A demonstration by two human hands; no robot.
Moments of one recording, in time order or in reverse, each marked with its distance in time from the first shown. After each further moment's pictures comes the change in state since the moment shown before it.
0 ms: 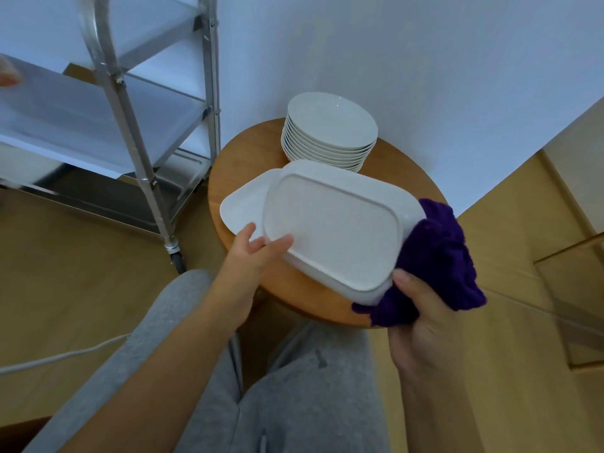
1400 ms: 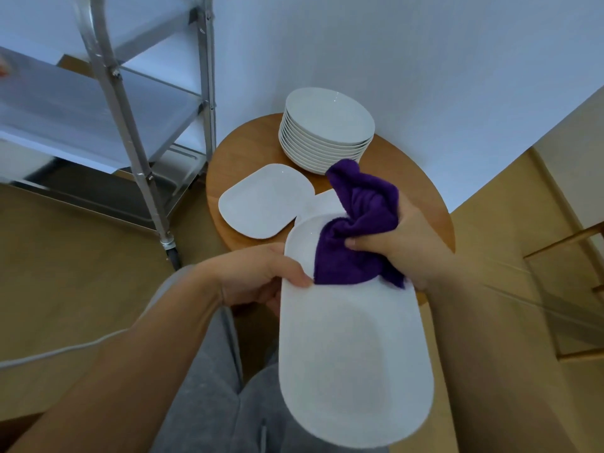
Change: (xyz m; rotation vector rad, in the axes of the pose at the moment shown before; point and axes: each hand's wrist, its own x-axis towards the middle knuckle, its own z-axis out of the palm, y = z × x) left_hand 0.010 0.019 -0.012 0.367 -0.776 -0.306; right_hand 0.069 -0.025 0.024 -0.908 -0.480 0.094
